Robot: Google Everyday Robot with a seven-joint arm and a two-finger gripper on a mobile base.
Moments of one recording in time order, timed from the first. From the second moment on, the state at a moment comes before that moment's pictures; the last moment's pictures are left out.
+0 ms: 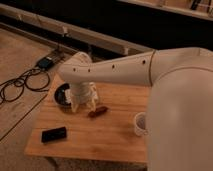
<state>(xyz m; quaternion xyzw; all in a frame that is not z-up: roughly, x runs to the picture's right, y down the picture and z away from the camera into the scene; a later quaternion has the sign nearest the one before) -0.104 0.102 0.703 -0.26 0.23 0.64 0.68</state>
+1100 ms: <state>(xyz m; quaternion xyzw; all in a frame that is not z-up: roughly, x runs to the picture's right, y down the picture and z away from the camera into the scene) -0.085 0.094 0.736 -0.24 0.24 0.68 0.65</state>
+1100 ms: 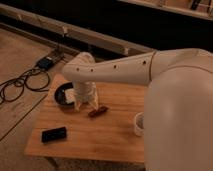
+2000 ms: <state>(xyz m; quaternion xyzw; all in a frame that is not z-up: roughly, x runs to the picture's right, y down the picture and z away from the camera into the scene) -0.048 0.098 0.830 -0.20 0.24 0.73 0.60</state>
